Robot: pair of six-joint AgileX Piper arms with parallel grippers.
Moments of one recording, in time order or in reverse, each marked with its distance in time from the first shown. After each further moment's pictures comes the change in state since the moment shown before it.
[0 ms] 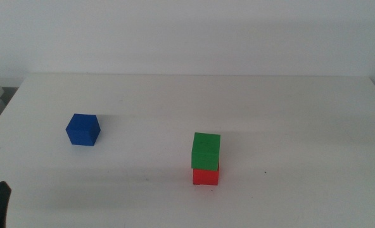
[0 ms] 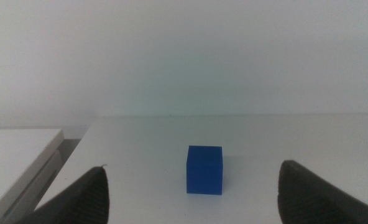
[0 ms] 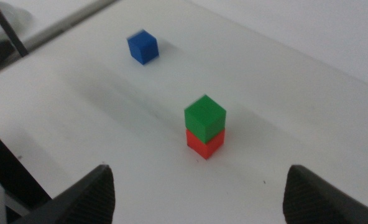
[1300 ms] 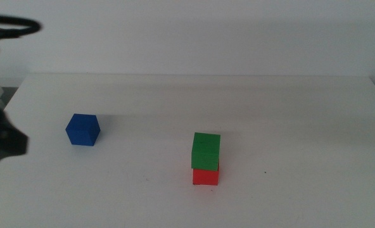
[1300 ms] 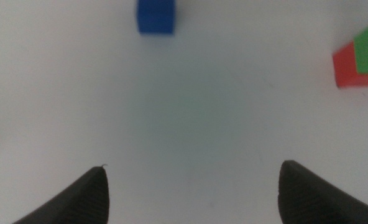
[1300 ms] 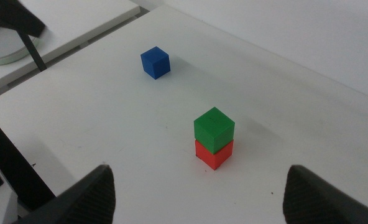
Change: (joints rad) left arm 0.000 0.898 -1.027 -0.131 1.081 0.084; right arm 0.000 -0.048 0.000 0.032 -0.019 -0.027
